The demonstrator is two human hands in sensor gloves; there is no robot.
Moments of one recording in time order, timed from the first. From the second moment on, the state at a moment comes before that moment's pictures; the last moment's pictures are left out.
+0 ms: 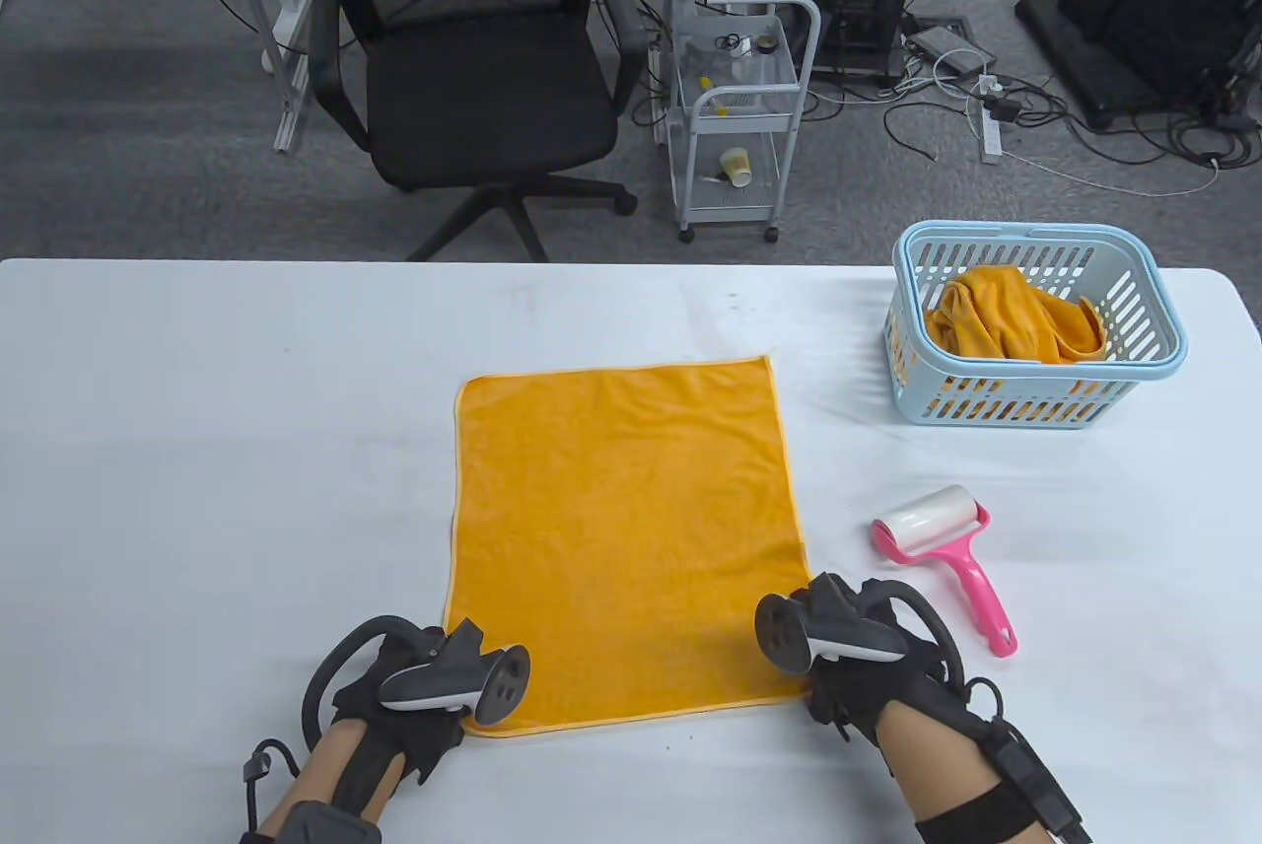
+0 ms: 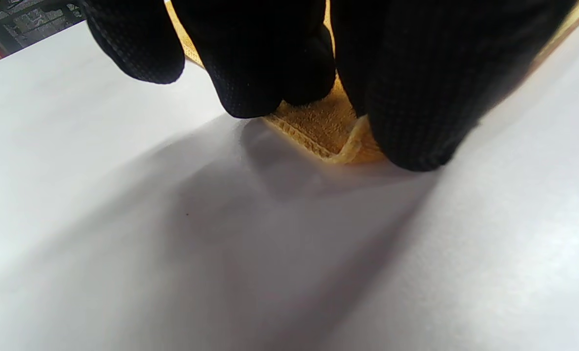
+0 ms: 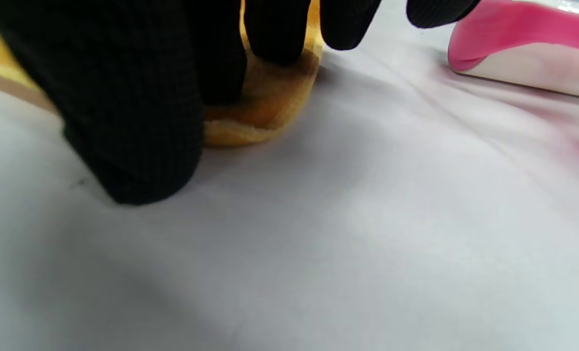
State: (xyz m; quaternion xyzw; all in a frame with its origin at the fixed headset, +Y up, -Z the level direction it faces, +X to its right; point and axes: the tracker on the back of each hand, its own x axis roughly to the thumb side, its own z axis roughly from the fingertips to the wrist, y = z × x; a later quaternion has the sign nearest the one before) left_hand -0.178 -0.782 -0.218 -0.26 -0.23 -0.20 0.92; right_hand 0.162 -0.776 -0.257 -0.20 -0.24 -0.94 0.13
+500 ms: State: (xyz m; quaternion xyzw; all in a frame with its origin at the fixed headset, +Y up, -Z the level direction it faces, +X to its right) left_hand -0.207 -0.748 -0.226 -0.18 -0.20 -0.06 0.96; right_hand 0.201 -0.767 -0.276 -0.17 -0.23 -0.95 -0.10
